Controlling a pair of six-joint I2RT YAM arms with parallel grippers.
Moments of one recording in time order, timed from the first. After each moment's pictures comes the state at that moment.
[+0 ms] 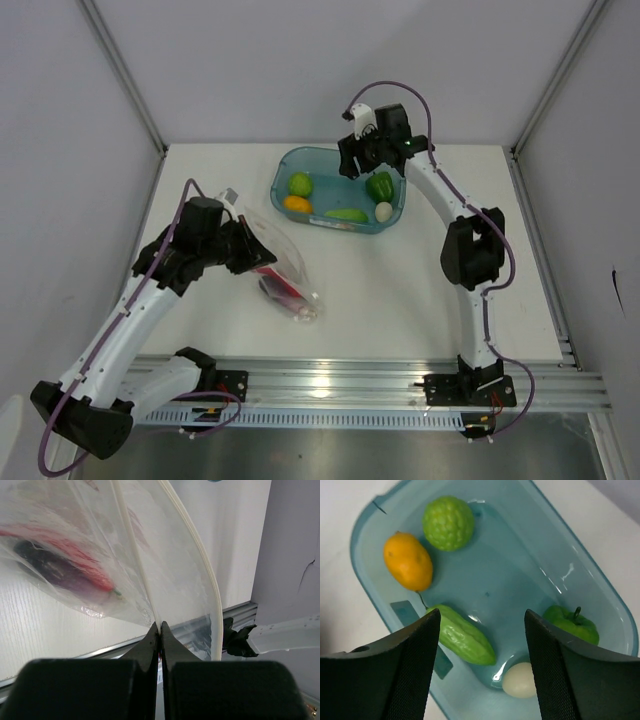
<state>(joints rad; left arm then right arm) -0.40 0.97 1.06 -0.82 0.27 -0.79 0.40 2.13 2.02 -0.48 -0.36 -0.16</state>
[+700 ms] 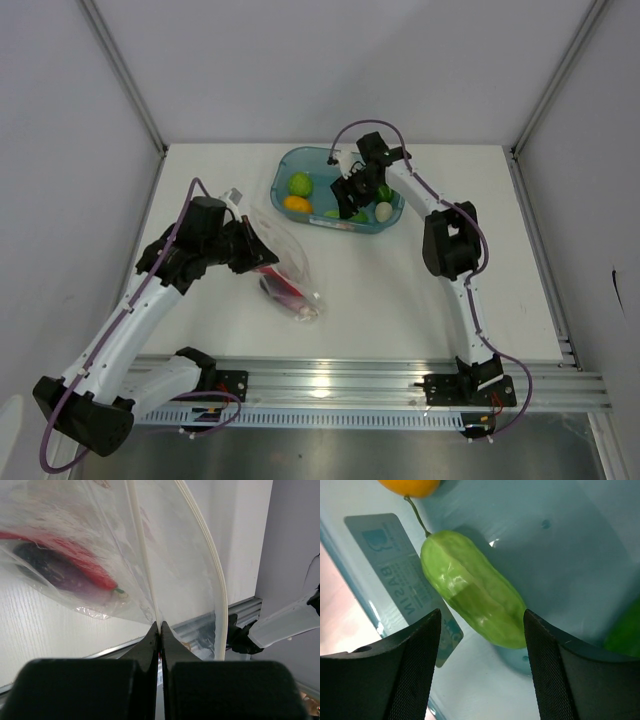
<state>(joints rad) -0.40 0.99 1.05 -0.80 0.29 -0.76 0.42 2.39 2.19 -0.88 -0.46 -0.36</state>
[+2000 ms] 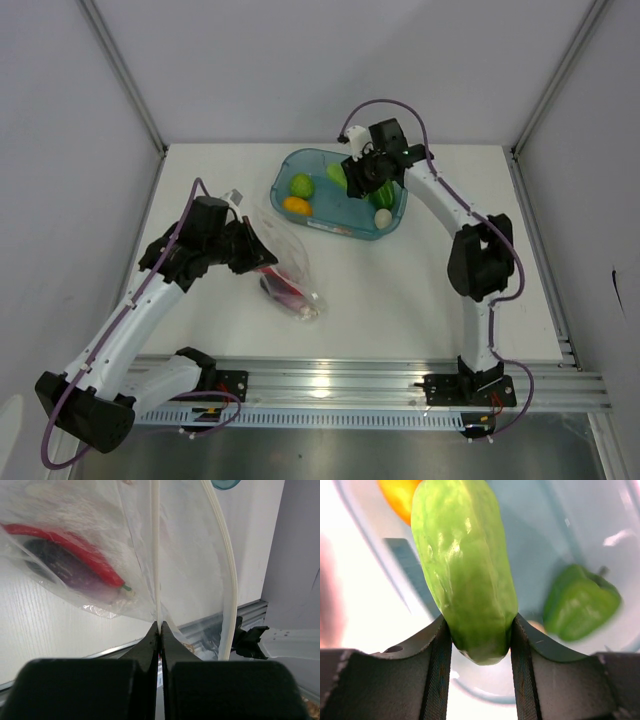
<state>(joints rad) -0.40 1.01 1.05 -0.81 0.27 -0.76 0.44 2.10 1.95 -0.68 -0.30 -0.27</state>
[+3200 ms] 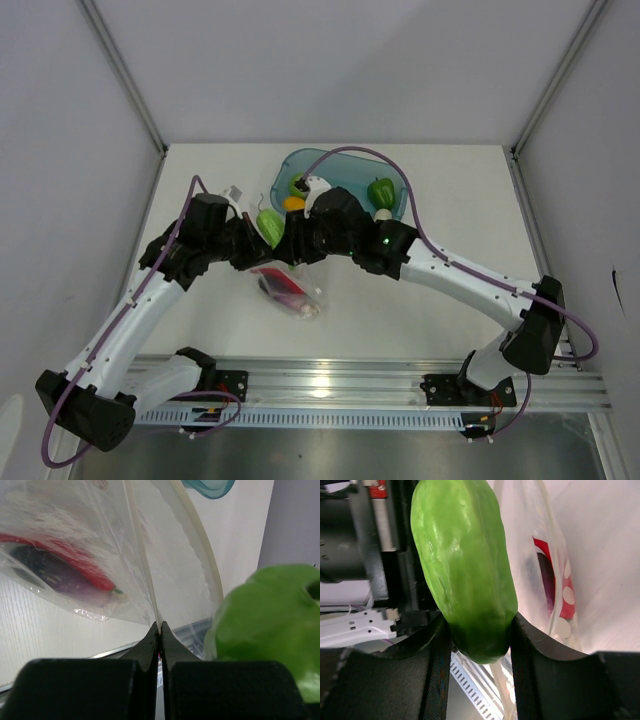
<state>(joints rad) -0.40 1.02 1.06 -0.79 0.27 -0.80 1.03 1.54 1.49 -0.42 -0.06 0.60</state>
